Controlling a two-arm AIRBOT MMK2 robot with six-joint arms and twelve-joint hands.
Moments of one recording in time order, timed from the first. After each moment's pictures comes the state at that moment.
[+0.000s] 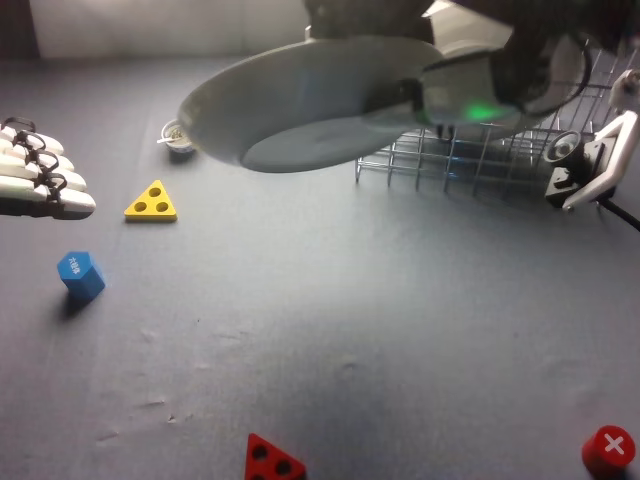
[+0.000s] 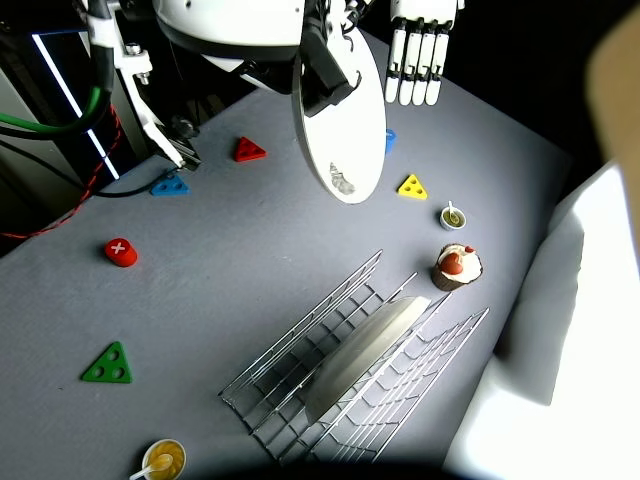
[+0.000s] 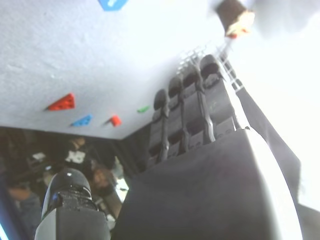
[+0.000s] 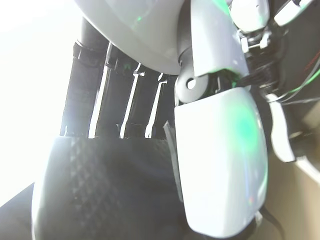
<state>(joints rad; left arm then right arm) 0.72 -0.72 1.43 1.06 -1.01 0.00 -0.06 -0.96 0.81 0.63 0.35 -1.36</state>
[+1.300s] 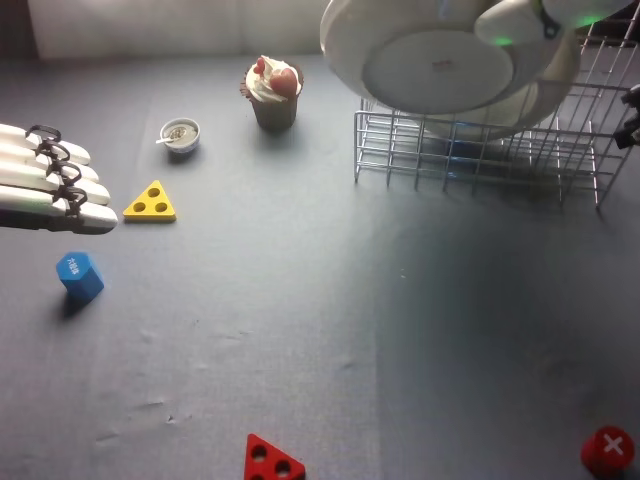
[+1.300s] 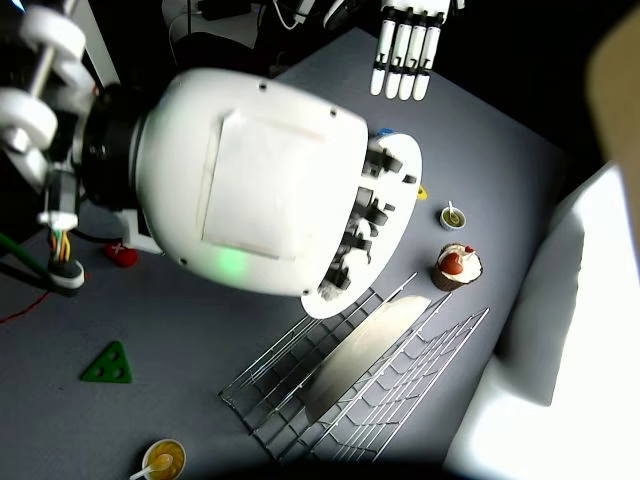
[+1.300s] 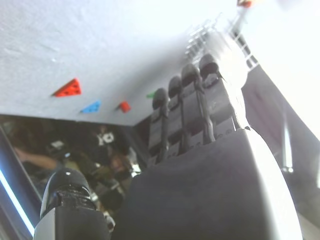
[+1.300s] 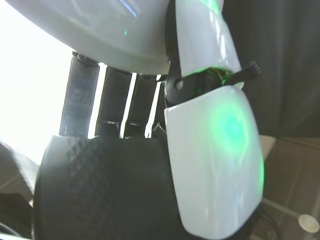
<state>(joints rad) 0.67 -0.72 1.40 1.13 -1.07 0.00 -0.01 -0.96 1.10 1.20 0.13 -1.40</state>
